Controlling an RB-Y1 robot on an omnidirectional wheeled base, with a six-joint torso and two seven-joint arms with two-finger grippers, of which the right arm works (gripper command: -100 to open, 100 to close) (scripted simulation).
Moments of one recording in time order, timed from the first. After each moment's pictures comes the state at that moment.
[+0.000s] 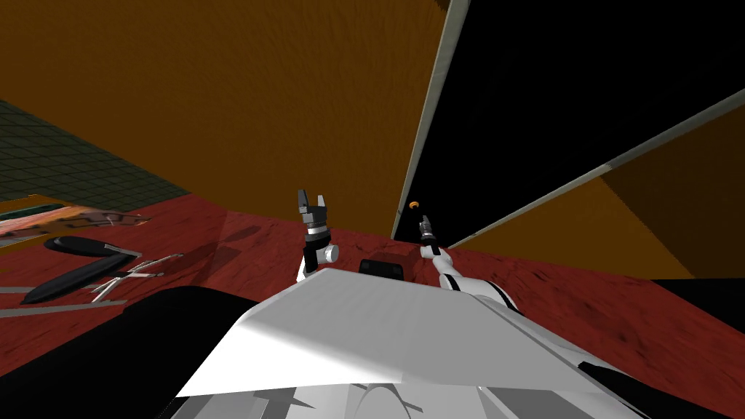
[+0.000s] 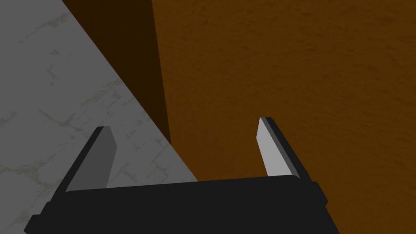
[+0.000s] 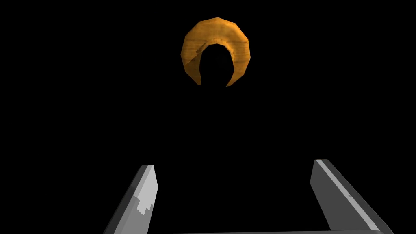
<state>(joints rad) -0.35 -0.22 -0.09 -0.49 -0.04 -0.74 -0.06</state>
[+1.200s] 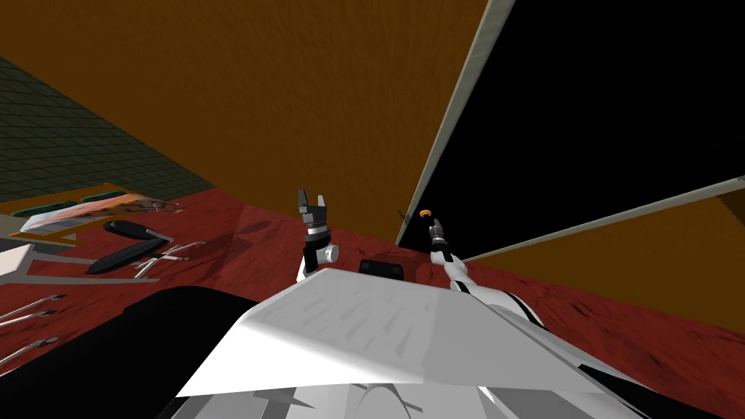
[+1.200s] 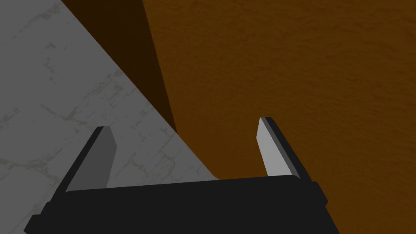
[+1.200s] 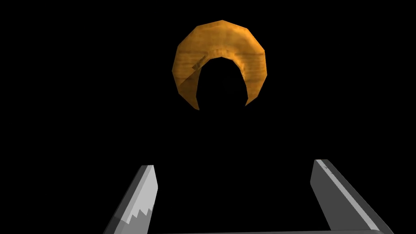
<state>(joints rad) -0.28 -0.31 -0.12 -0.50 -0.06 -0.75 -0.13</state>
